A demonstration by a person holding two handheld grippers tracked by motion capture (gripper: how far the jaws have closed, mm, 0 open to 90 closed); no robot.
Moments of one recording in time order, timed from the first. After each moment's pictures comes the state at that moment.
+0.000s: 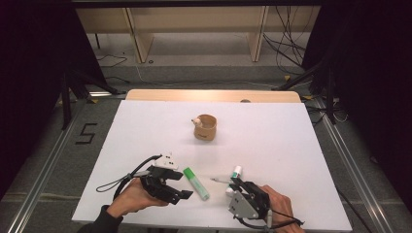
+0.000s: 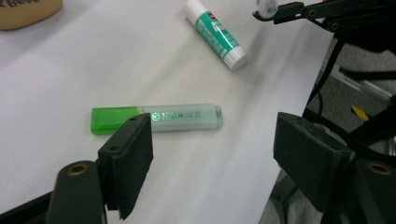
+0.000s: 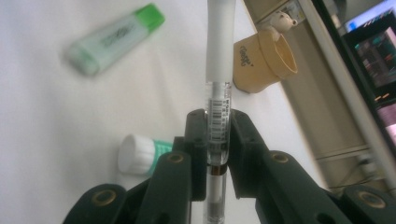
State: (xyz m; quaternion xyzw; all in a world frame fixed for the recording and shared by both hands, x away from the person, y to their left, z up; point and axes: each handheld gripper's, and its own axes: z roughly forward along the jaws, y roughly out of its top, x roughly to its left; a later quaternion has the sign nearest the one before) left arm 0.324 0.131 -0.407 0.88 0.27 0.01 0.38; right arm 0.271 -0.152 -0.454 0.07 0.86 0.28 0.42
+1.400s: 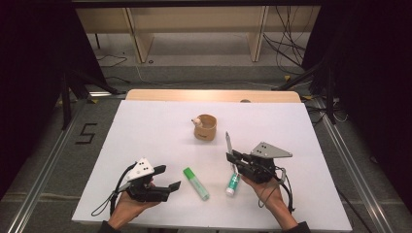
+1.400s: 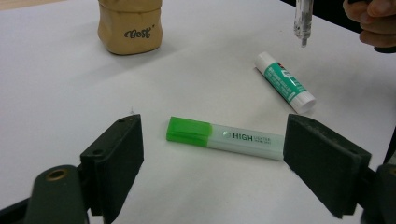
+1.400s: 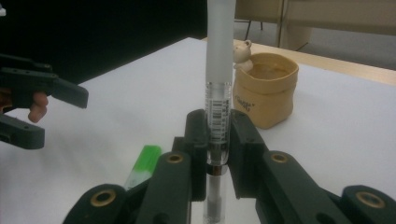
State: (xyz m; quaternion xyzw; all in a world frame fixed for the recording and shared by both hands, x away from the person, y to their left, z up) left arm 0.313 0.174 -0.448 0.79 0.36 0.13 0.49; right arm 0.351 -0.176 -0.424 0.35 0.75 0.54 0.16
